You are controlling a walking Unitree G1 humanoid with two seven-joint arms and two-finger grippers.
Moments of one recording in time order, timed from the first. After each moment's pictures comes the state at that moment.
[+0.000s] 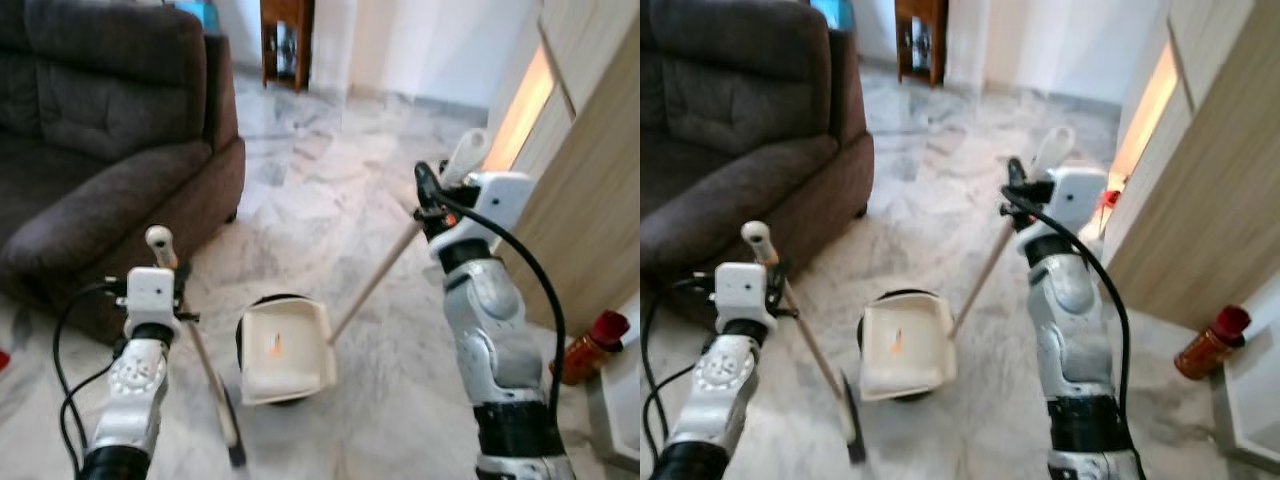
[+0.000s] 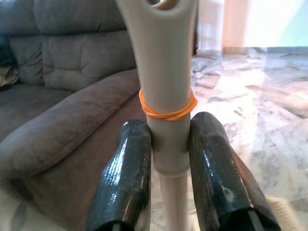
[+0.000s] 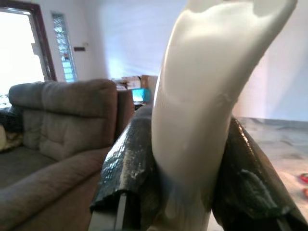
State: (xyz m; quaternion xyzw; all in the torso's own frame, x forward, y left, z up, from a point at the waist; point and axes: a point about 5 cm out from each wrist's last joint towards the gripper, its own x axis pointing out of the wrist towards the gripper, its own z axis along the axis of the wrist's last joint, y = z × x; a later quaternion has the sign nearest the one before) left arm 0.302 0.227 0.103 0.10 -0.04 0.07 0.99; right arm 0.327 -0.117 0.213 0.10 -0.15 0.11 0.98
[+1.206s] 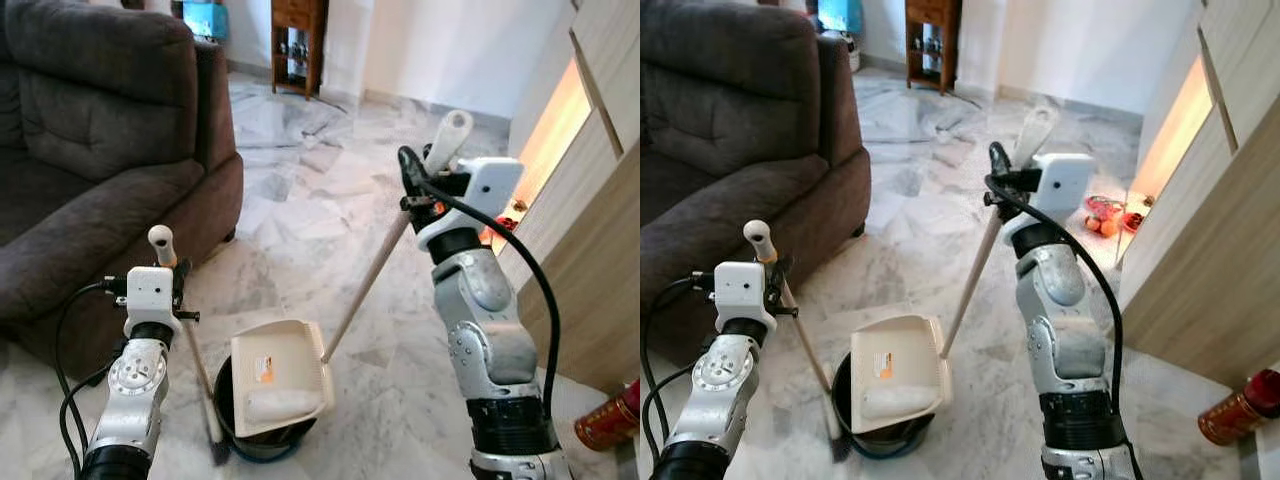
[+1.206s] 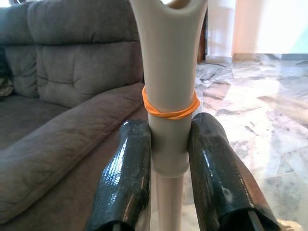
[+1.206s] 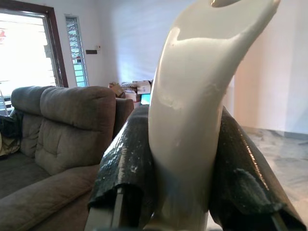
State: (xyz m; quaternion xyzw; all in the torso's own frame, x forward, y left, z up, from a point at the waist) left arm 0.302 0.222 0.103 0.10 -0.05 0.06 0.99; right arm 0.326 -0.116 0.222 0.09 -0.16 0.12 0.98
